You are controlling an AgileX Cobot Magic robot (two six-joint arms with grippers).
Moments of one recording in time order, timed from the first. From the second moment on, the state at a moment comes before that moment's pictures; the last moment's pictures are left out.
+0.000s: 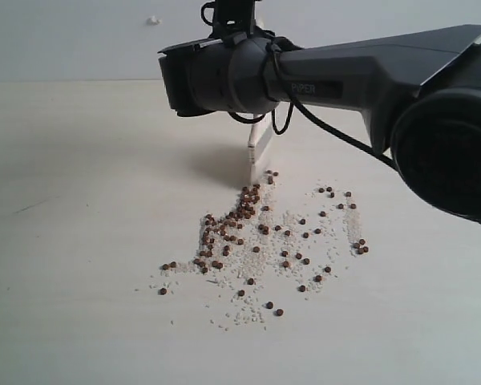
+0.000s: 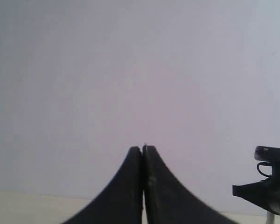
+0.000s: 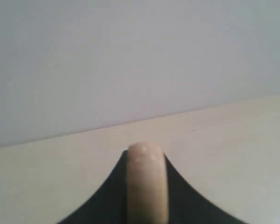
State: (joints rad) left arm -0.08 0.05 -0.22 -1.74 0.02 1.54; right arm 0.78 2.35 -1.86 1.75 -1.09 -1.40
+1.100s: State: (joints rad) left arm -0.08 0.05 -0.22 -1.74 0.02 1.54; right arm 1.15 1.69 -0.62 0.60 -1.18 0.16
